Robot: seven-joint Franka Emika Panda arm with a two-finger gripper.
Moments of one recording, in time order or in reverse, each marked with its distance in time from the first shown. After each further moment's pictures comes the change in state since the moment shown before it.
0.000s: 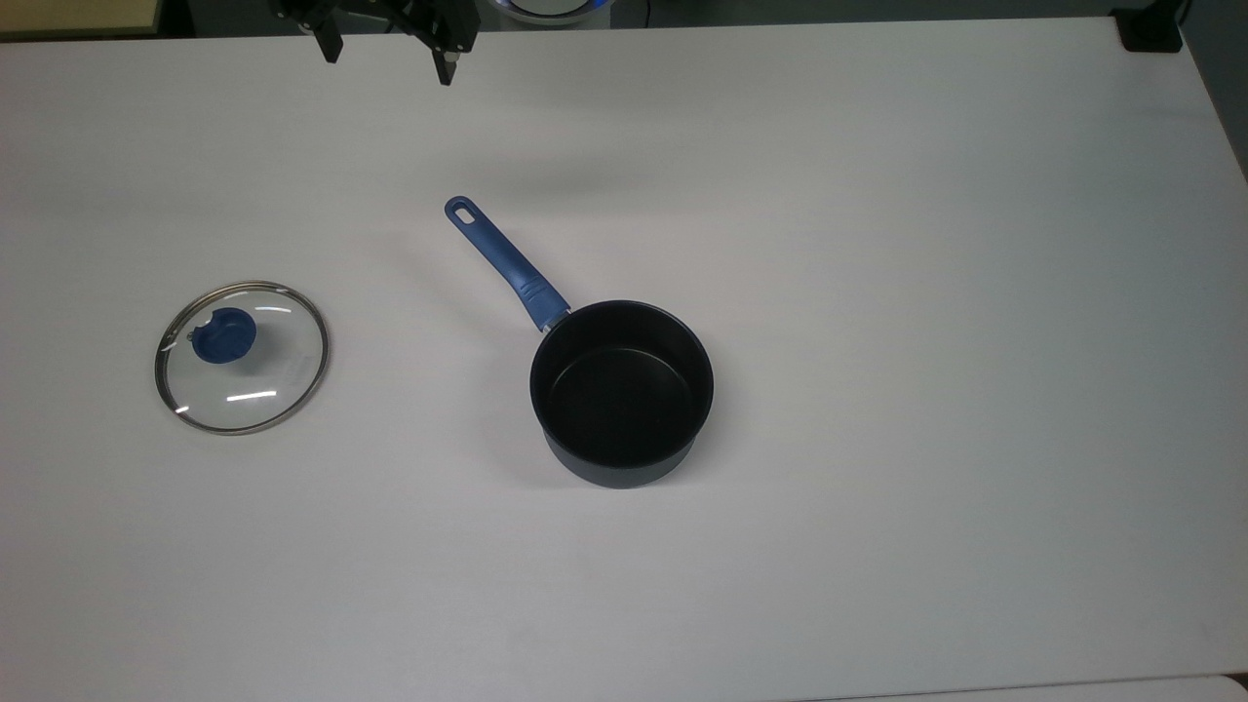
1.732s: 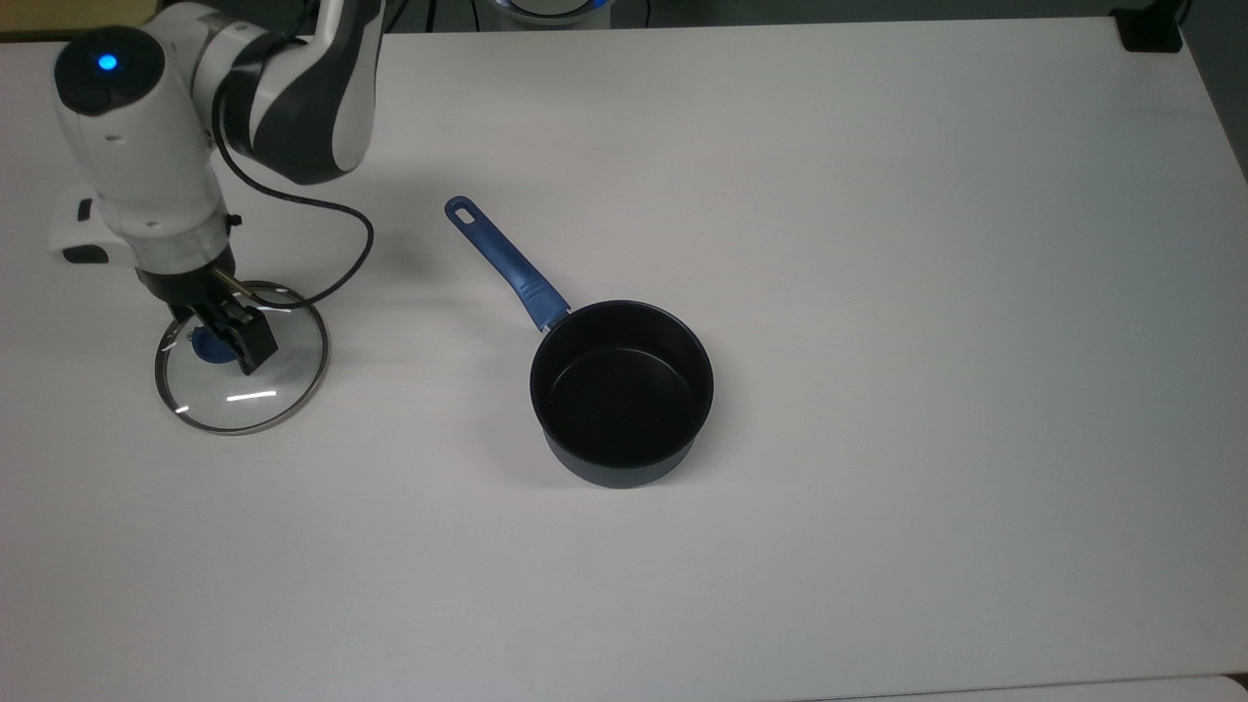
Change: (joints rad) arm -0.248 0.513 -0.013 0.011 0.000 0.699 0.166
